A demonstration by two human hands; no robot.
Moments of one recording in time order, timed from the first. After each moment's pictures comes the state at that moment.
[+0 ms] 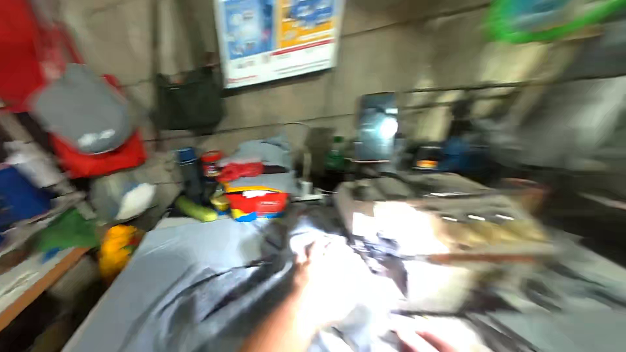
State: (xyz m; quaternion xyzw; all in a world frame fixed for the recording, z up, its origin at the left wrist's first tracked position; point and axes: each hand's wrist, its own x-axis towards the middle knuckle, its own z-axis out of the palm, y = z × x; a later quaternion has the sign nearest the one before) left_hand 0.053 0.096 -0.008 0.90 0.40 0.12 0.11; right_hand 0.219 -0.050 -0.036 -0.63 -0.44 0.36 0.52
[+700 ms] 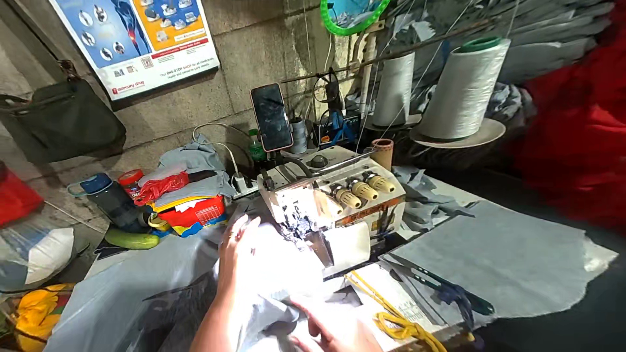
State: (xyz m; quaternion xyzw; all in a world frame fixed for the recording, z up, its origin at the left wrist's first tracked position) left_hand 0.044 0.116 0.014 0.85 0.39 0.35 0.09; right_hand 0.172 -0.050 -0.039 -0.61 -0.67 0.10 0.41
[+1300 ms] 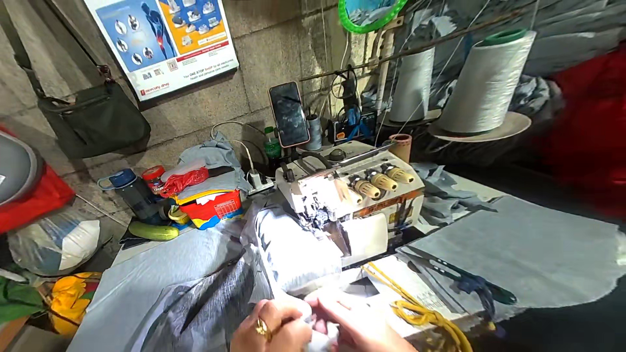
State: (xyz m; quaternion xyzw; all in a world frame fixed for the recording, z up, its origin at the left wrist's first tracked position) left_hand -0.028 0.001 0.030 0.88 0.17 0.42 0.14; right_hand 0.161 -0.046 -0.030 -0.47 -0.44 0.54 0.55
